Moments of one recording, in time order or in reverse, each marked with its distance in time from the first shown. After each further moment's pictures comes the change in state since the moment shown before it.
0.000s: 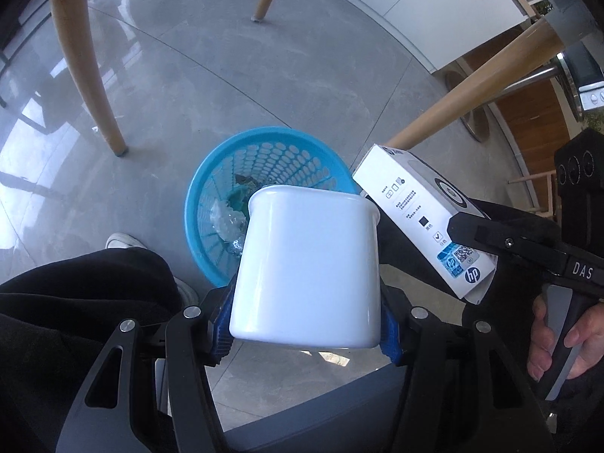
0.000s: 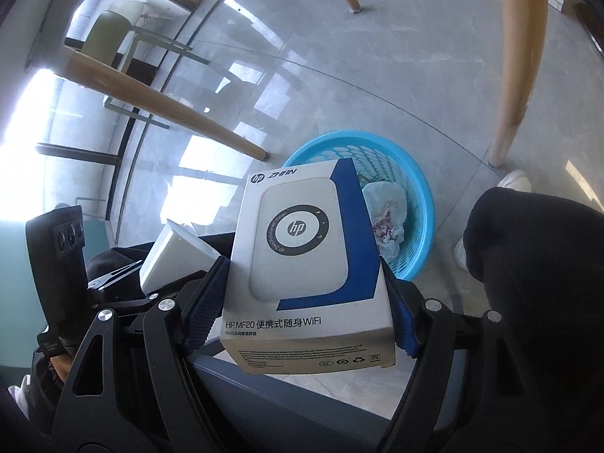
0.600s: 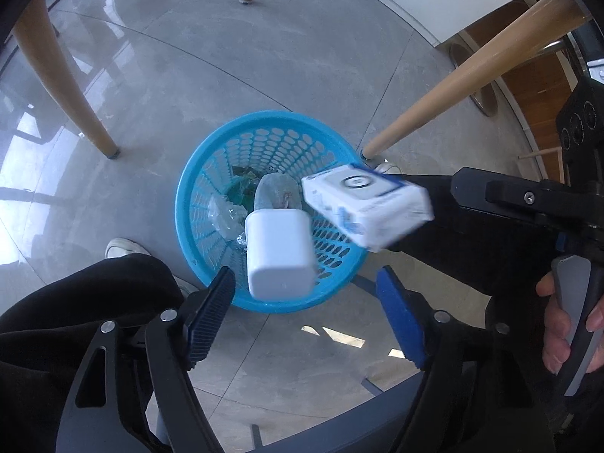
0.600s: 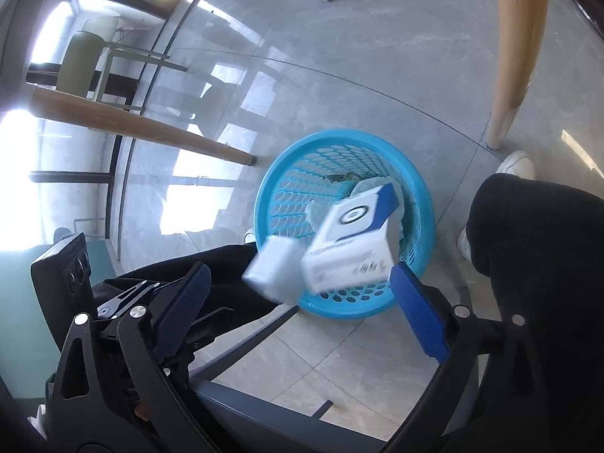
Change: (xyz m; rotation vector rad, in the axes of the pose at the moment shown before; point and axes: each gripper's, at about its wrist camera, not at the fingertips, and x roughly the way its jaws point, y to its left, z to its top) left arm 0.033 -0.007 0.013 0.063 0.075 0.041; right arm 0.027 -0.017 0.024 0.092 0.020 -0.006
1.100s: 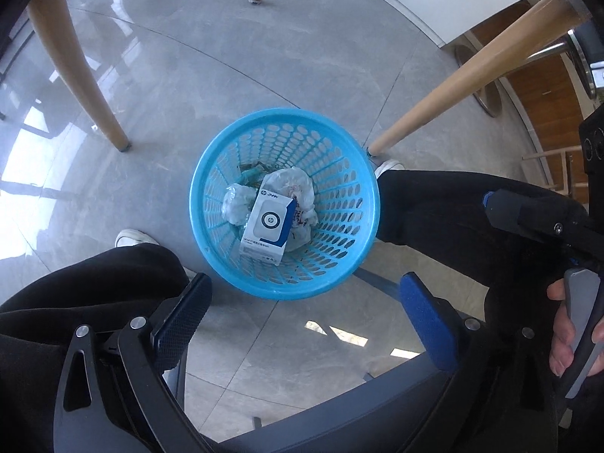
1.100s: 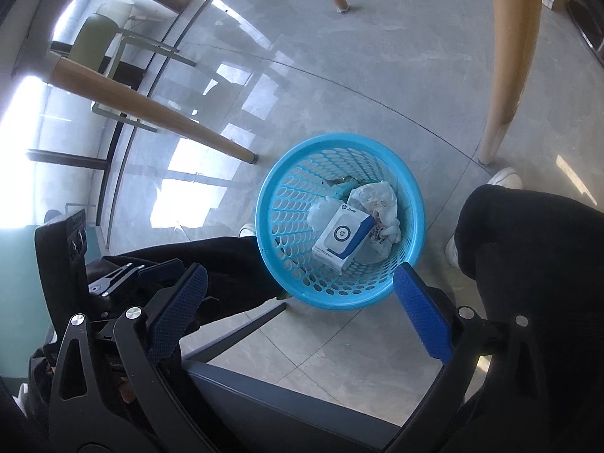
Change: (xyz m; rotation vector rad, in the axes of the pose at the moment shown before) left arm -0.021 0.002 -0.012 -0.009 -0.008 0.022; right arm -0.028 0.019 -0.021 -0.097 -0.033 -0.048
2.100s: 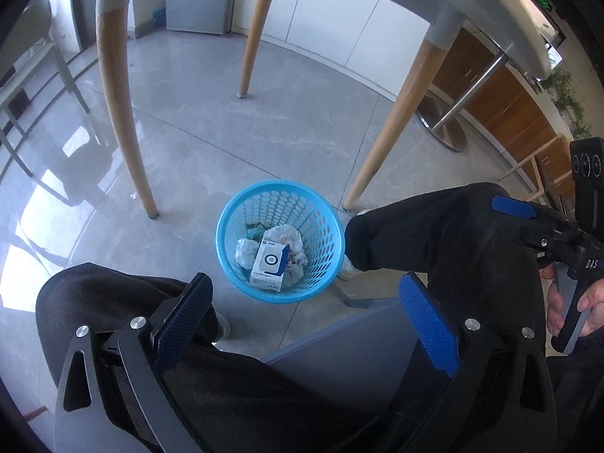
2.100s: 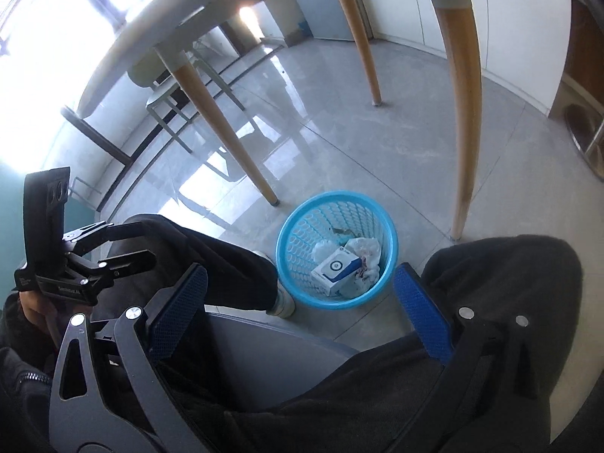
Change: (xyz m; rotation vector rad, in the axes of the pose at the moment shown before) left arm -0.149 -0.034 -0.094 0.128 -0.343 0.014; right arm -0.155 0.040 -0.107 -0.286 -0.316 -0.020
